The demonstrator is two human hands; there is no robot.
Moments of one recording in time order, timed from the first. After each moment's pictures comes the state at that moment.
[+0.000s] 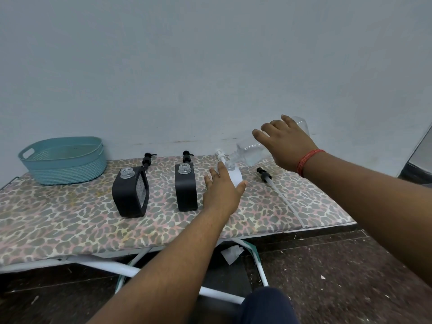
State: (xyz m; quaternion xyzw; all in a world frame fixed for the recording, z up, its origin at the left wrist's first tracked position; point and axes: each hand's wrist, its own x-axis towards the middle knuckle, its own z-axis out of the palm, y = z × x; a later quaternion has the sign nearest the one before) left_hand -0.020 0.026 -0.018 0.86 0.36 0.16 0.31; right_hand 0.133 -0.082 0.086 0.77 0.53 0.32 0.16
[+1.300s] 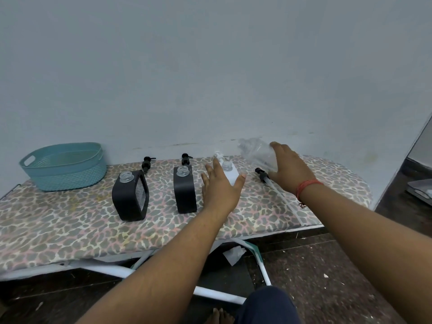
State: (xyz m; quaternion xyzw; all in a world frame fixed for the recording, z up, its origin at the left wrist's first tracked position) left_hand -0.021 0.024 -0.017 0.83 0.34 0.24 0.38; right_hand 0.141 -0.099 0.019 0.86 0.44 0.14 -0.21
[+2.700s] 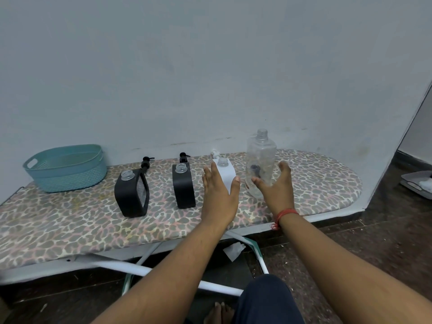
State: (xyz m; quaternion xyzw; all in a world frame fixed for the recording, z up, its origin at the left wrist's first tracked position) left_hand -0.049 -0.002 -0.037 0.83 0.28 0.29 0.38; right_hand 0.090 -0.099 -0.055 0.78 0.21 0.04 -0.59
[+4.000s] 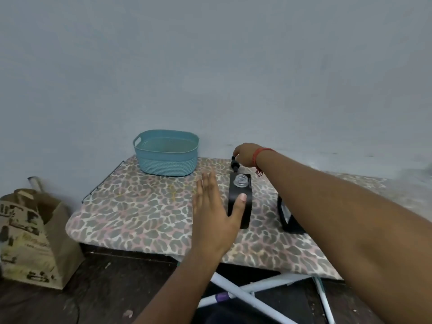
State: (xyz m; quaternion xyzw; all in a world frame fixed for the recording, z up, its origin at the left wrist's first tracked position) left_hand -0.240 0.172 -0.044 0.80 0.38 0.38 0.26; right_hand -0.048 0.254 0.059 0.82 0.56 -0.09 -0.02
